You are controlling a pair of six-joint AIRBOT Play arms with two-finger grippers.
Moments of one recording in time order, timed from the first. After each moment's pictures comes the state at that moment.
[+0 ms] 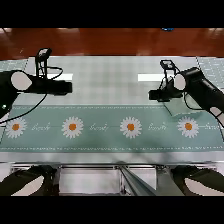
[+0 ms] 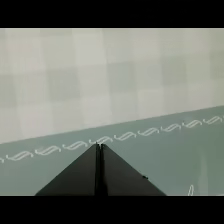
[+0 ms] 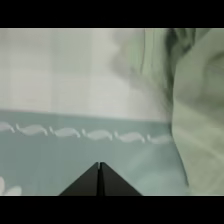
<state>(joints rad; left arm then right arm) -0.19 -1.13 1.01 1.31 -0.88 -1.57 0.29 -1.31 1.10 -1.65 1.06 1.85</state>
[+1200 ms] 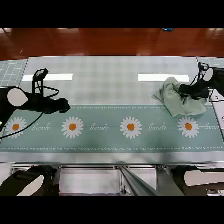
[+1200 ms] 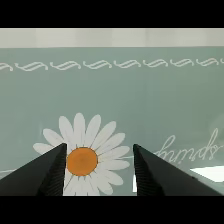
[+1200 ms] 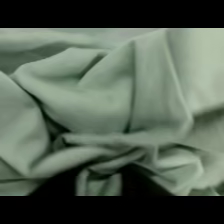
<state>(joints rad) -0.14 -1.00 0.81 1.32 -1.03 -1.64 -0.21 -1.59 1.21 -1.63 0.99 1.75</state>
